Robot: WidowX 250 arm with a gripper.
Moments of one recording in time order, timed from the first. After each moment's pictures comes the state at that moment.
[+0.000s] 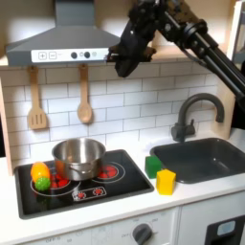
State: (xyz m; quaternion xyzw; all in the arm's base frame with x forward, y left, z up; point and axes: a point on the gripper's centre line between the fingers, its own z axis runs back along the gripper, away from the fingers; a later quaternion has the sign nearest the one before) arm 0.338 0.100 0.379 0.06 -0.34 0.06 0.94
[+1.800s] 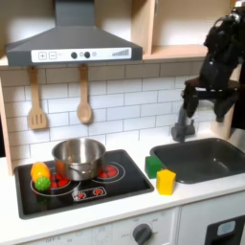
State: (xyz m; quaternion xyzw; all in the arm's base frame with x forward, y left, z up) arm 0.196 0.007 0.336 0.00 -0.20 -0.10 0.97
